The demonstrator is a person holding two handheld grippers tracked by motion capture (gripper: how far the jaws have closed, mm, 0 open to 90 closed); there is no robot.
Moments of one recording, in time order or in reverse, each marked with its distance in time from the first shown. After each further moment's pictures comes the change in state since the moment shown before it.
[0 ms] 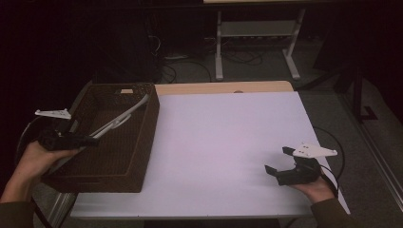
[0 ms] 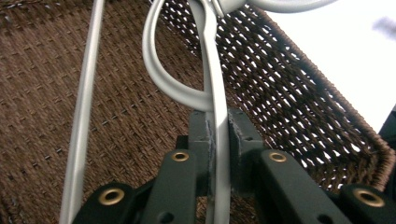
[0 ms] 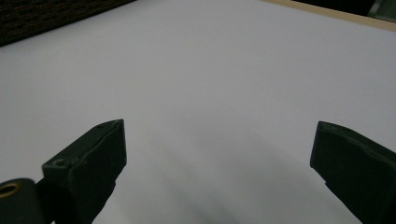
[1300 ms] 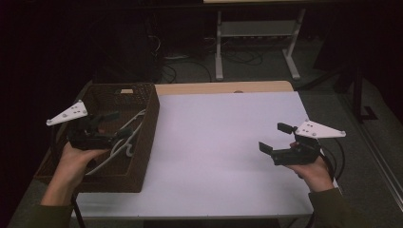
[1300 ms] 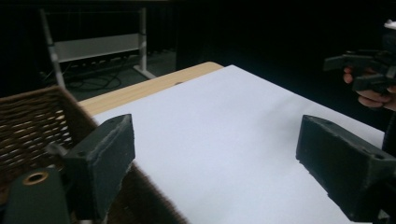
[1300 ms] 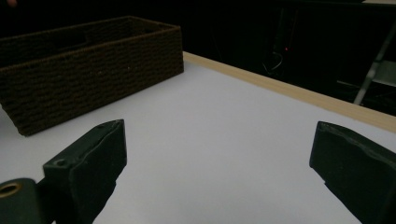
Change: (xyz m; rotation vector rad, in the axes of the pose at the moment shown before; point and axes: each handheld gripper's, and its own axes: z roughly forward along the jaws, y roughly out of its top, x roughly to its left) left arm -0.098 0.037 0.034 -0.502 -0.070 0.143; right arm 0.010 0.072 -0.011 -0.215 0.049 -0.015
